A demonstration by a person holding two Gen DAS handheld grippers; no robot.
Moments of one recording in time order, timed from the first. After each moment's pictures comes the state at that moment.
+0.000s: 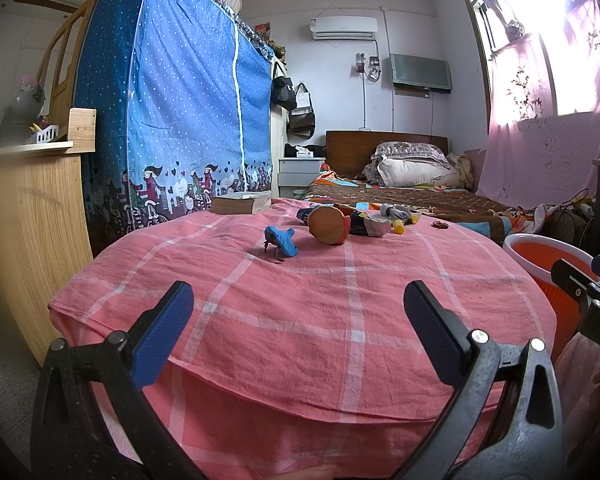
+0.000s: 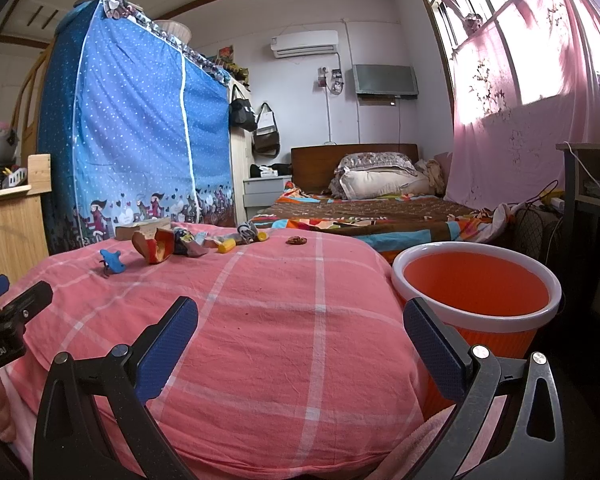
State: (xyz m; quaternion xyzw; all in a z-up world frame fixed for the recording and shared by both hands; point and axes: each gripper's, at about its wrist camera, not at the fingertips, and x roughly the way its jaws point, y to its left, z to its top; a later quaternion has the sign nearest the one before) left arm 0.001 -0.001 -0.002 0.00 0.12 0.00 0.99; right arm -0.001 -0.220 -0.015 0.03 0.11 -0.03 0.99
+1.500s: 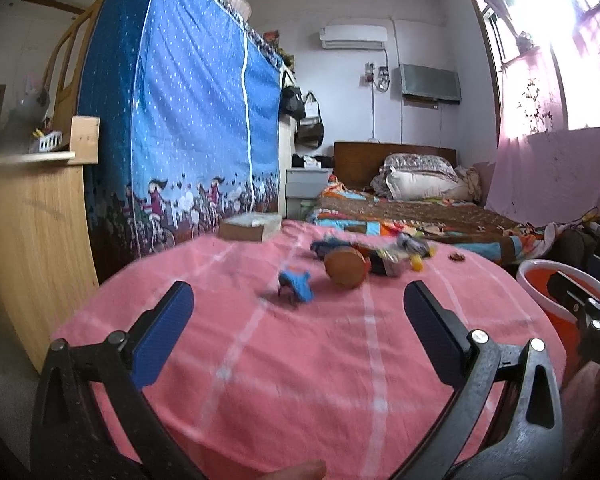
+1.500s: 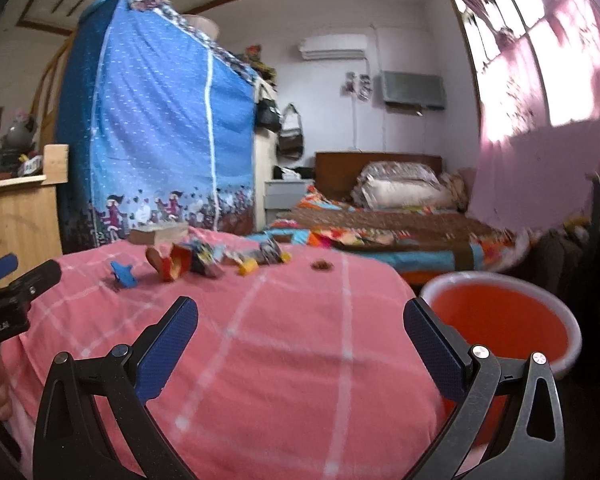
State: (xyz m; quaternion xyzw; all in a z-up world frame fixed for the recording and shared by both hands) left arm 0.036 0.018 0.033 -0.01 0.09 0.02 1.00; right arm 0.031 -0.203 0.017 -0.01 0.09 0.02 1.00
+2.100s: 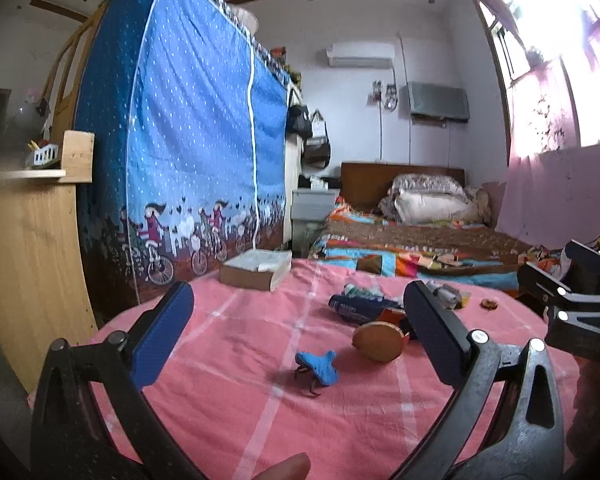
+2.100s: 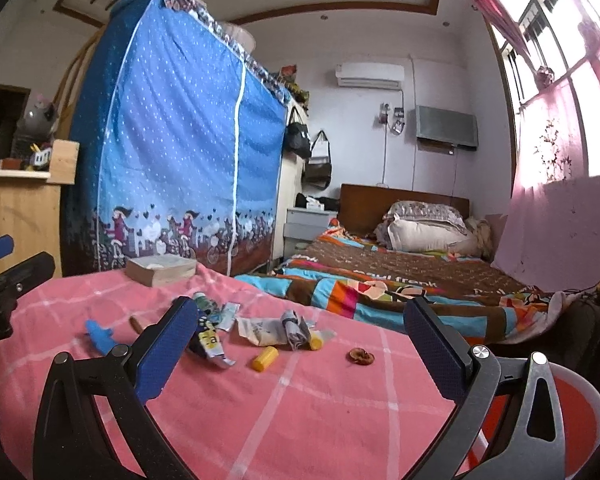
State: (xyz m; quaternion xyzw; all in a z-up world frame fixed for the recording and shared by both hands) left arm 0.103 0.033 0.051 -0.02 0.07 0.03 1.00; right arm 0.127 -0.173 0.049 -0.06 0.06 0.05 0.99
